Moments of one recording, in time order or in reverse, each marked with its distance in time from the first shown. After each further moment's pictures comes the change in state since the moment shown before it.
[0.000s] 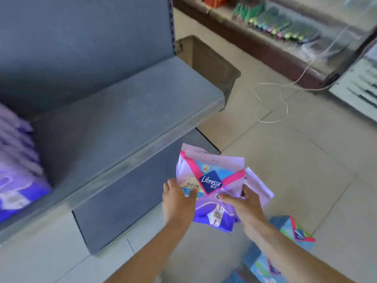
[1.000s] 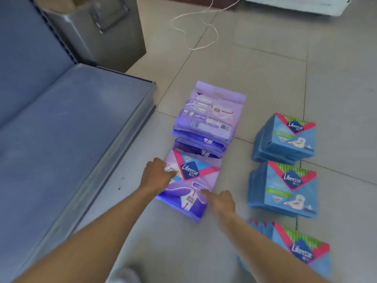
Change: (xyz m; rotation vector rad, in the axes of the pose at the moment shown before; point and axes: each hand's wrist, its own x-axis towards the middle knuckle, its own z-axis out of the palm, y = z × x) left_hand 0.132 -0.234 0.271 0.486 -0.481 0.338; right_hand 0.104 0.389 0.011 0.044 0.448 0.509
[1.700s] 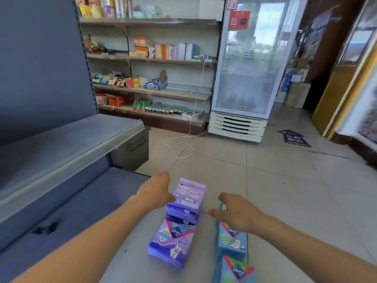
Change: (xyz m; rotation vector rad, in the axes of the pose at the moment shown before) left_hand -0.311 0.118 -0.217 0.422 0.191 0.558; right_hand -0.359 -0.063 -0.212 -0.886 0.161 -0.873
